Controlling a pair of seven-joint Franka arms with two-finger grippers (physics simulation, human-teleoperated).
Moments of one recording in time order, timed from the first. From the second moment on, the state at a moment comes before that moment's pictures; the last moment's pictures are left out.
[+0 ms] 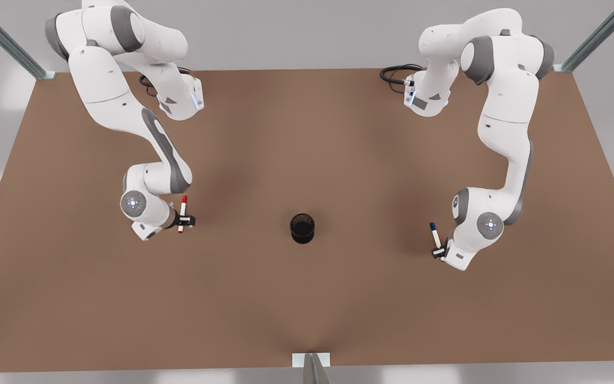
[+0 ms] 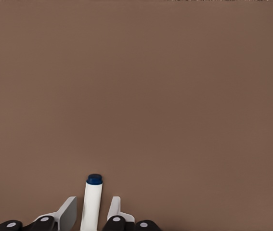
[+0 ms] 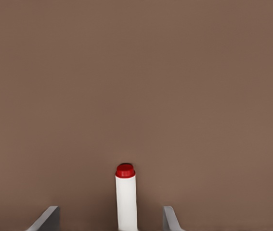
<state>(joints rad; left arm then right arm) 0.01 0.68 -0.09 -1.78 0.08 2.48 -0.39 0.03 0.45 0.09 -2.14 0.00 2.47 0.15</state>
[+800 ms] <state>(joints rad) 0.01 0.69 -0.09 -1.68 0.12 2.45 -0.47 0.03 0.46 0.09 -2.20 -0.04 2.55 0.19</state>
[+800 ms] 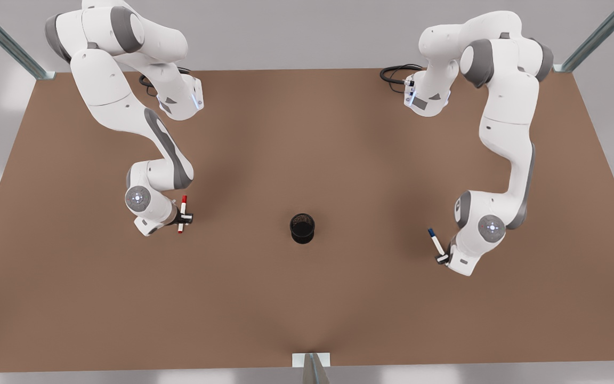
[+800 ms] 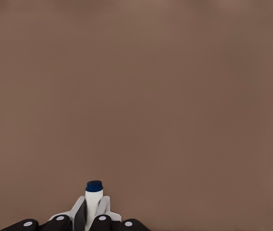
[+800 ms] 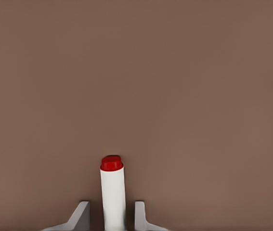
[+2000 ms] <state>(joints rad) -0.13 0.79 -0.69 -1.72 -0.09 3.39 0.25 0.12 0.46 0.21 -1.66 -0.02 2.46 0.19</state>
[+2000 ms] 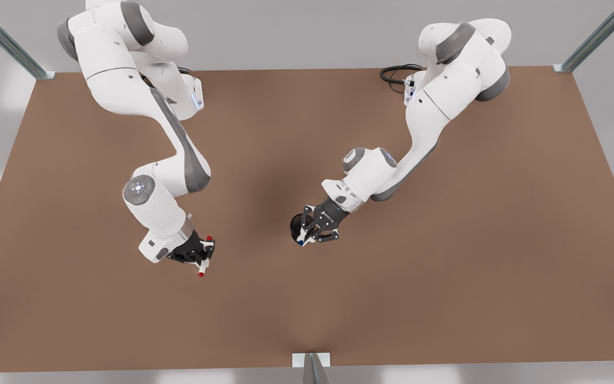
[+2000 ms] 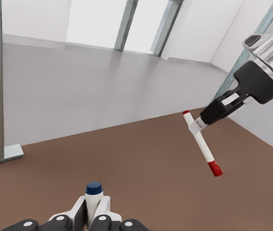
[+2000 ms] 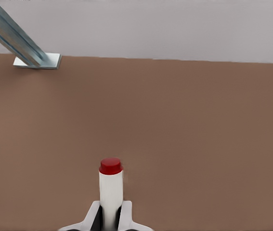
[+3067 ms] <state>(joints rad) 0.37 0.51 -0.69 -1.23 0.28 2.08 0.30 0.34 0.55 0.21 -1.61 -0.03 2.77 0.20</state>
